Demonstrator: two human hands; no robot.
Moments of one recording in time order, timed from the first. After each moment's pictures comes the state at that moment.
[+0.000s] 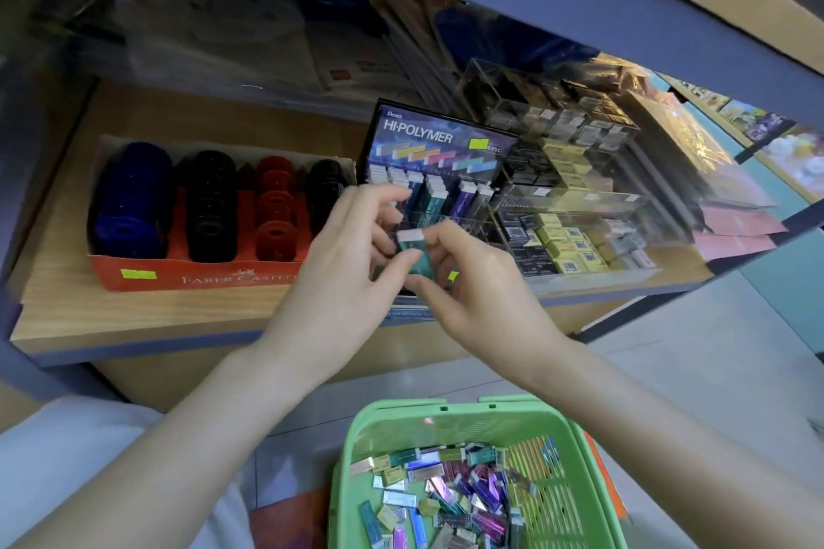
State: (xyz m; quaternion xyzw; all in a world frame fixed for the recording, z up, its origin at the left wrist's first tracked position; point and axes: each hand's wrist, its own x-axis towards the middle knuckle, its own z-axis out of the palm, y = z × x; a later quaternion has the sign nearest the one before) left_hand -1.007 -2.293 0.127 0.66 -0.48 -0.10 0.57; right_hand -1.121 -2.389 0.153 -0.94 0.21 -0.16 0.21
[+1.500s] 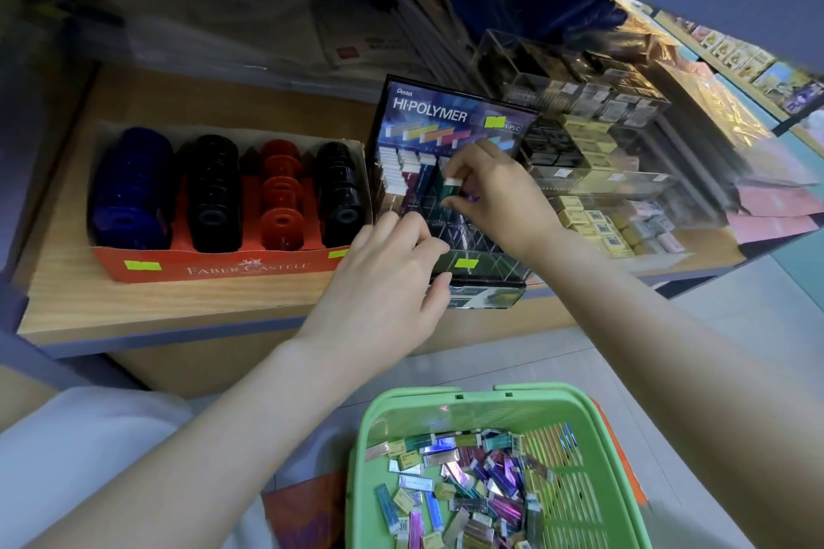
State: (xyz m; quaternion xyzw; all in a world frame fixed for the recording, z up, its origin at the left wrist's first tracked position) left_hand -1.017 -2.312 0.103 0.75 -0.59 0.02 0.29; right_hand -1.080 -2.490 0.134 -0.97 0.21 -0.14 0.06
